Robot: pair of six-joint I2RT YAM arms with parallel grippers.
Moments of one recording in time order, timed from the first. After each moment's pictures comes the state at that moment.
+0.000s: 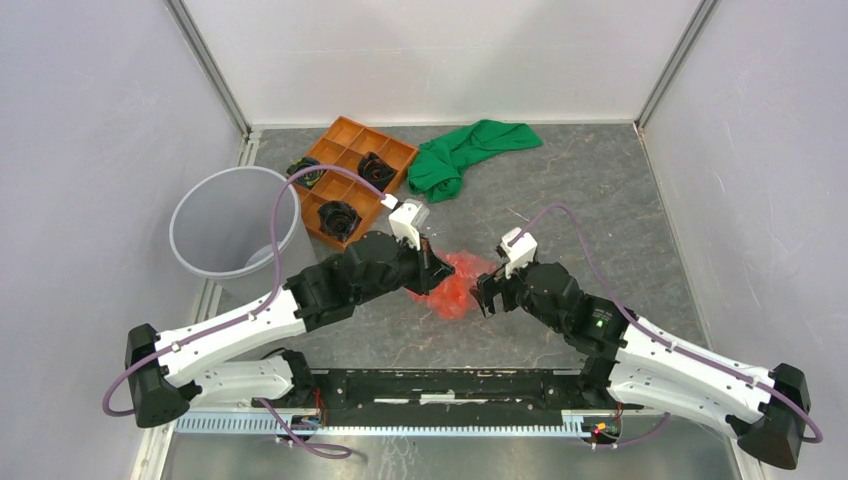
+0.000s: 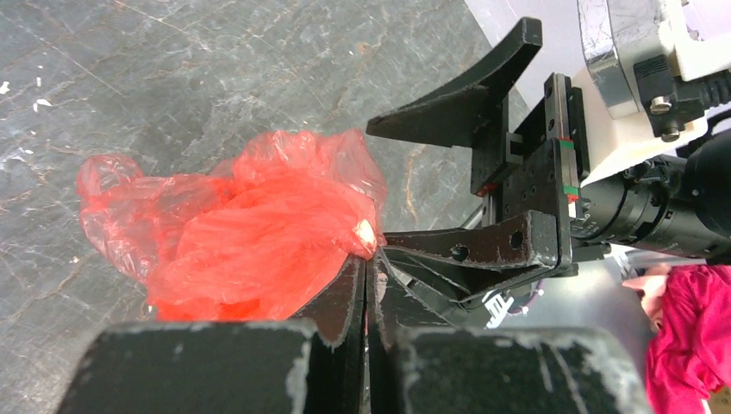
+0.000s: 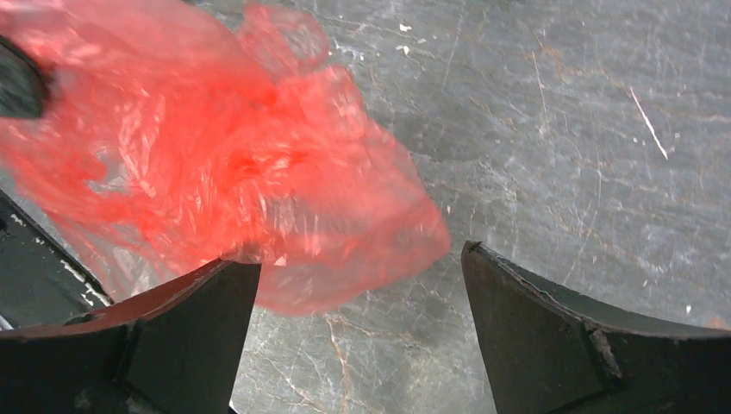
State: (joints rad) left arm -1.06 1.04 0.90 -0.21 -0.12 -0.62; right arm 0.99 0.77 0.55 -0.21 0.31 0.22
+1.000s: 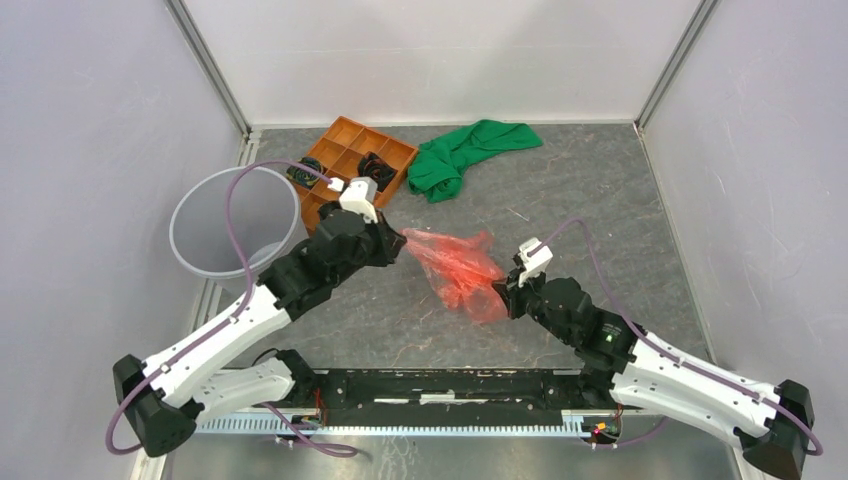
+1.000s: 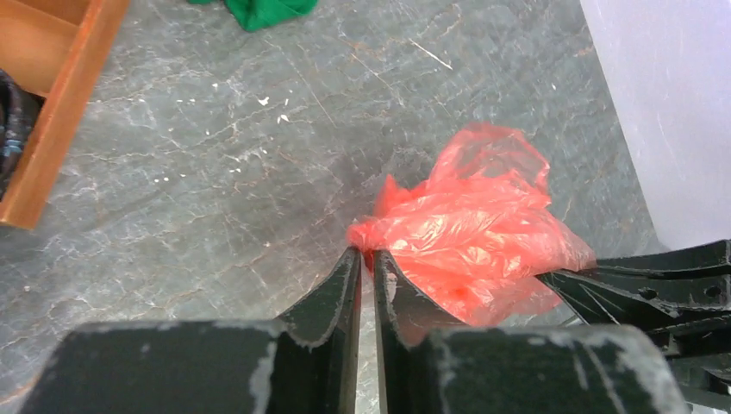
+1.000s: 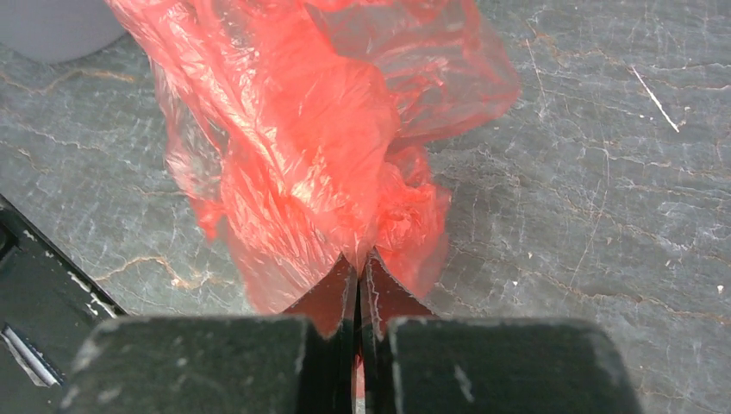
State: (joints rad) left arm -0.83 0.98 0.90 -0.37 -0.22 -0.60; right arm 0.99 0.63 0.40 -0.13 0.31 0.24
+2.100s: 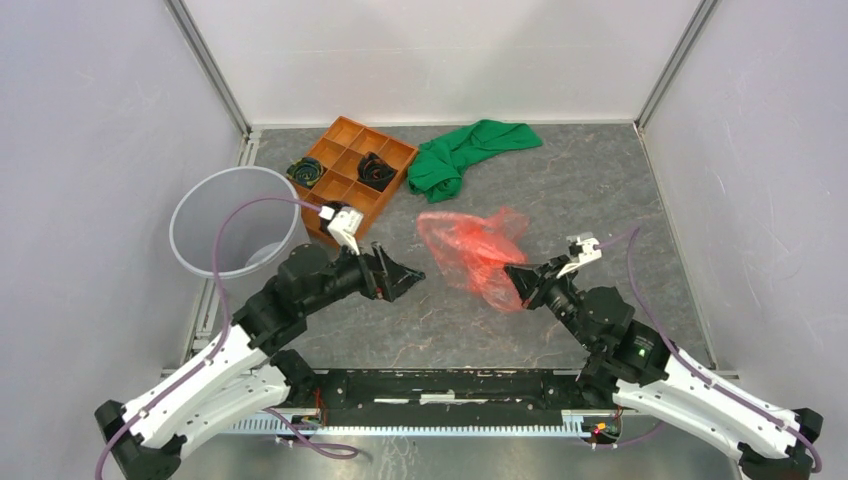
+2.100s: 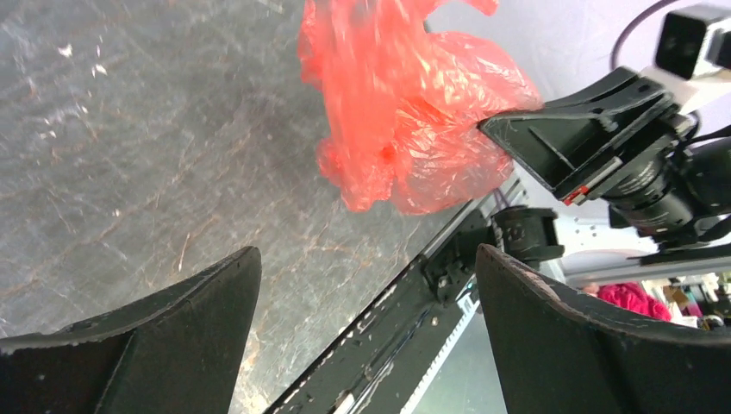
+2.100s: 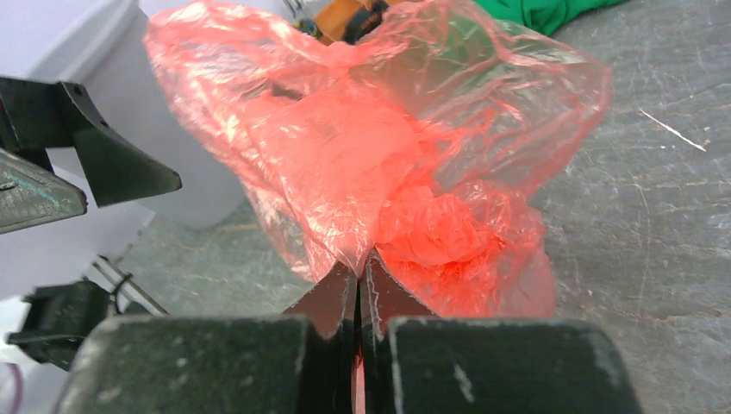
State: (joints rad) left arm -0.77 0.71 0.66 -0.23 0.15 -0.70; right arm 0.99 0.41 0.43 -0.12 0.40 0.50
